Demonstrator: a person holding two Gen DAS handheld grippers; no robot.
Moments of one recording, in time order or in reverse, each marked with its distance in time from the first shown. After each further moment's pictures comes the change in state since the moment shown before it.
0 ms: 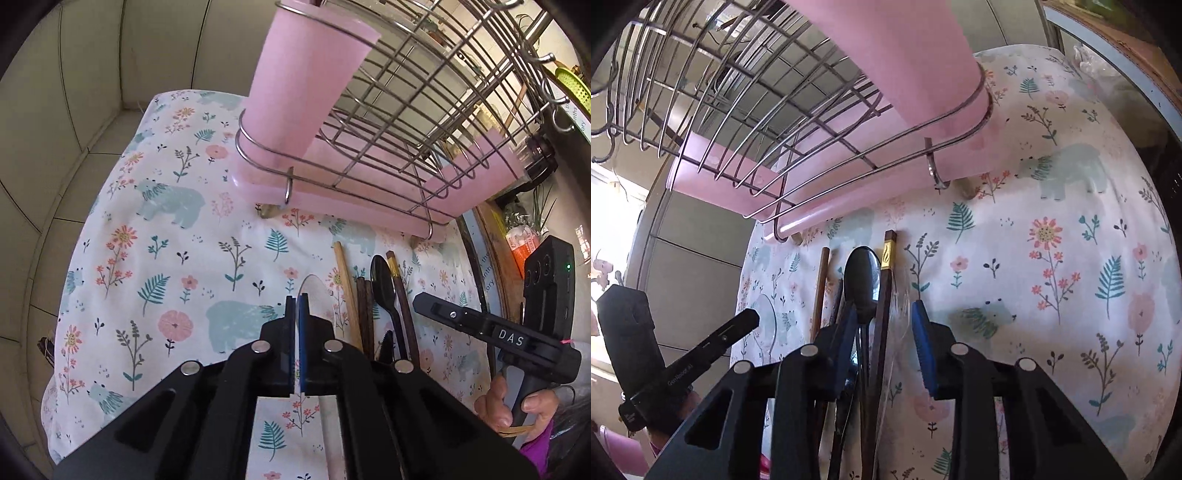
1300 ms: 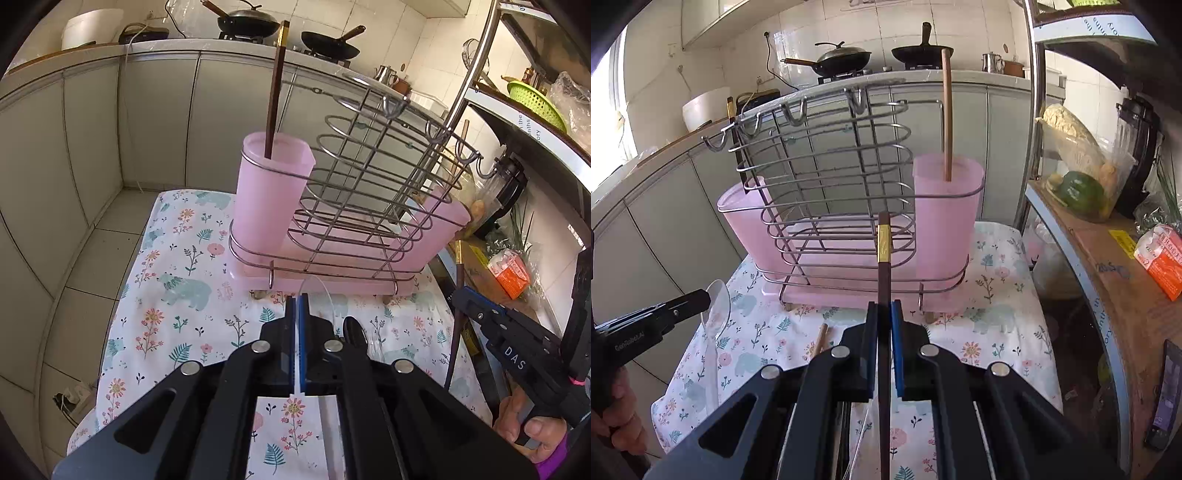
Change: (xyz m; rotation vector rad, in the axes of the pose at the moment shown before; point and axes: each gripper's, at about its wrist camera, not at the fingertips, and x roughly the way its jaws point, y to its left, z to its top) left arm -0.064 -0.029 0.001 0.117 -0.296 0.013; right arm -0.087 0.077 -0.029 -0.324 -0.486 -0.332
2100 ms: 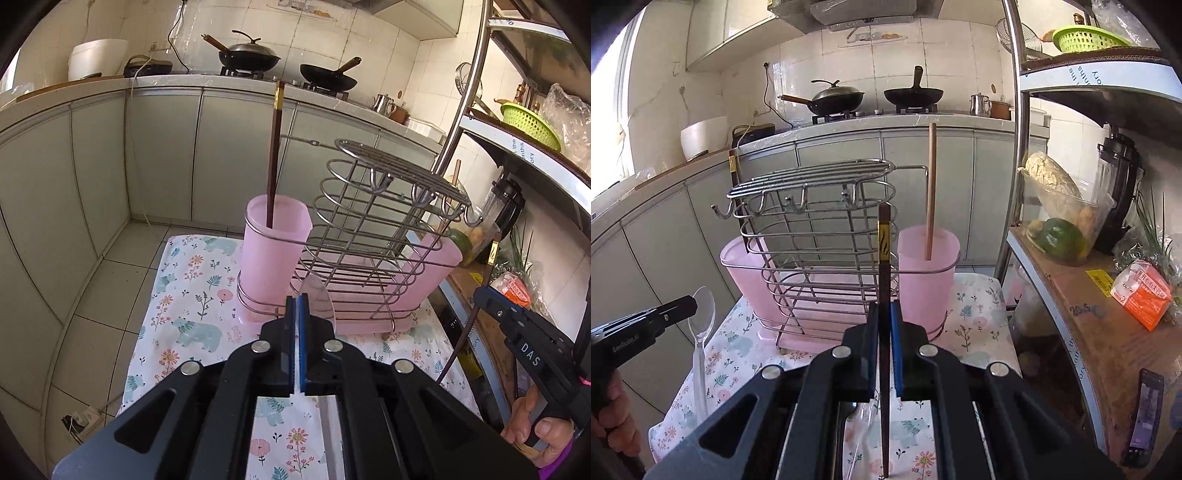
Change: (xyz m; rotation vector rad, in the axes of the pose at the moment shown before) left arm -0.025 -0.005 0.025 0.026 -0.125 0.027; right arm -0.030 -0.002 0.028 -0.003 -0.146 -0.043
